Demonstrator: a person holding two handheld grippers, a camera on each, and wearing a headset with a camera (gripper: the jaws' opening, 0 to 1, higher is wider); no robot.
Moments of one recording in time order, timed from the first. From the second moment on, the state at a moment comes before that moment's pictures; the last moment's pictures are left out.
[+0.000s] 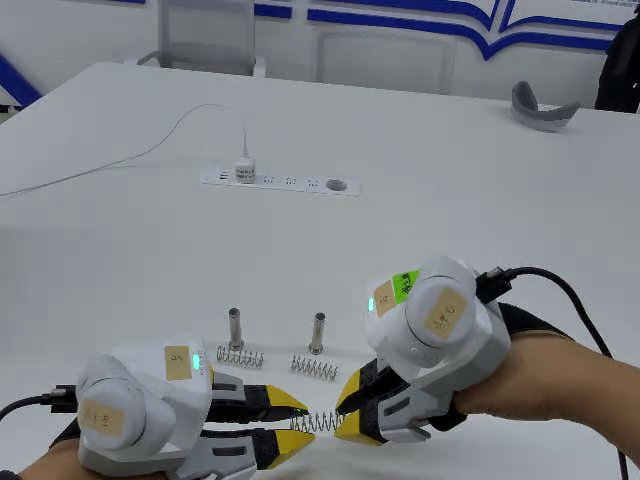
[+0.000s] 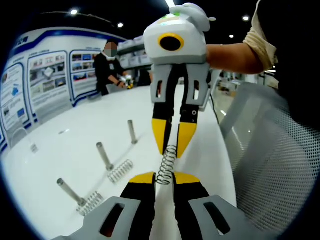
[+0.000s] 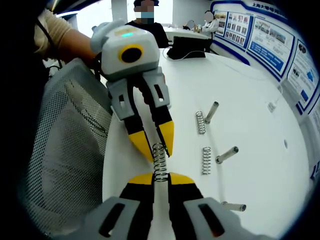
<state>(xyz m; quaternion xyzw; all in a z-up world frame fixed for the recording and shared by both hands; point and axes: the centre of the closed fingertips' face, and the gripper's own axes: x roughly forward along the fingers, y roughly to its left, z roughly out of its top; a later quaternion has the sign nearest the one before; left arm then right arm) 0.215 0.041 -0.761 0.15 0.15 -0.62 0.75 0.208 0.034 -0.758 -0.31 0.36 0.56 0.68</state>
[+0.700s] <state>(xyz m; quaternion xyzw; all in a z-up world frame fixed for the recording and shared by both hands) 0.213 0.042 -0.763 0.16 0.15 -0.62 0.75 0.208 0.055 -0.732 -0.29 0.32 0.57 0.70</state>
